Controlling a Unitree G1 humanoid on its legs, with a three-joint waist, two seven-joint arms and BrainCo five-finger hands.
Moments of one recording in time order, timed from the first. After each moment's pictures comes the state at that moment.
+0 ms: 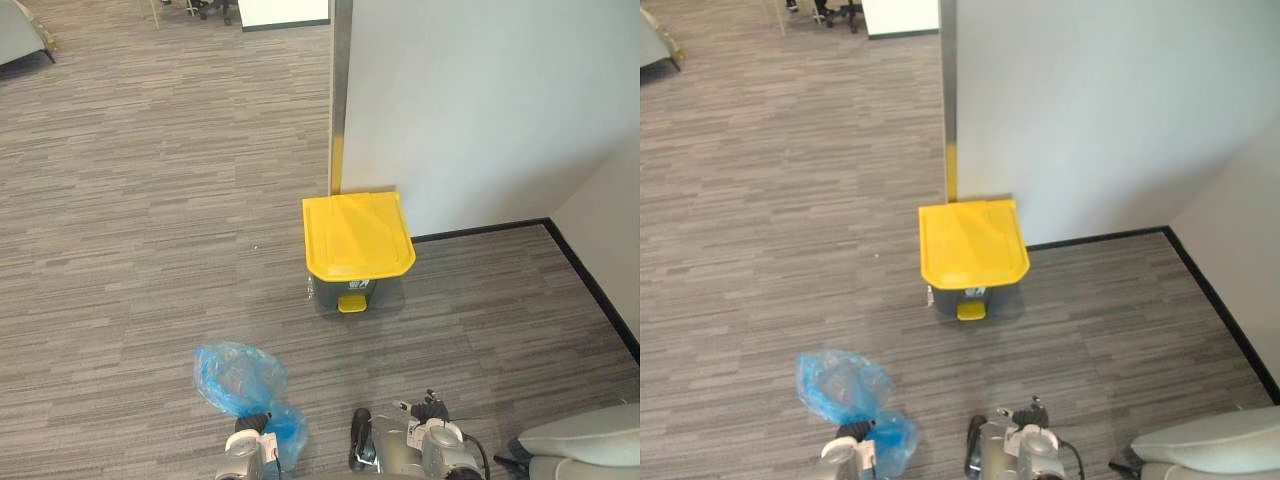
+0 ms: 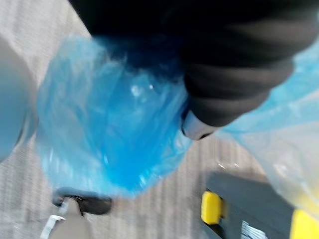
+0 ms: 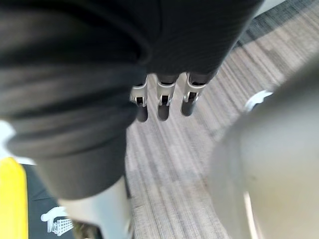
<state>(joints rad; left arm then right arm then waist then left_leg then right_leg) -0.03 -0.06 0.20 1.01 0.03 0.01 0.19 -0.04 0.05 -0.26 0.97 -0.09 0.00 -0.22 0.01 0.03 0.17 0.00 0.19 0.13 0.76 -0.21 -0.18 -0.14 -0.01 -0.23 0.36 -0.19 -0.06</state>
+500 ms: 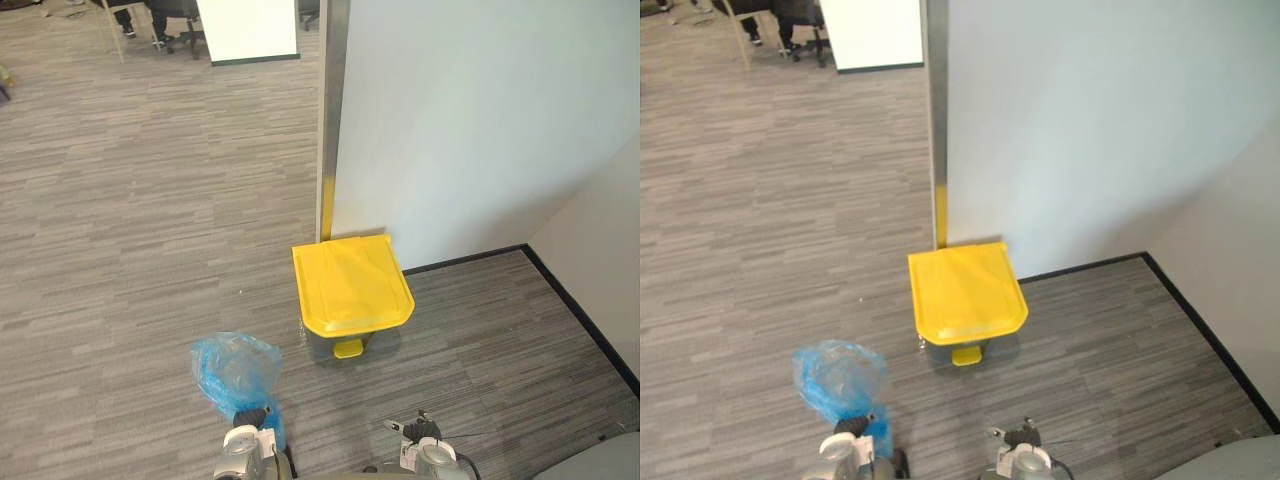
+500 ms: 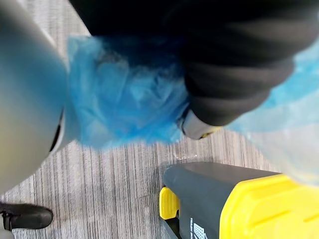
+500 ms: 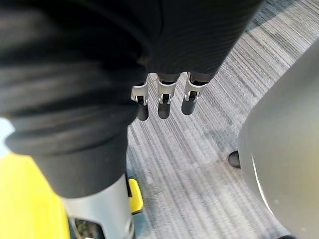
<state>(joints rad) -0.02 -0.06 0.20 0.99 0.03 0.01 0.19 -0.01 0.07 -0.24 0.99 -0.08 0.01 -0.22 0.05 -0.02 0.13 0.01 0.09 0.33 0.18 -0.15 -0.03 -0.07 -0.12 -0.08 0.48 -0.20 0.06</state>
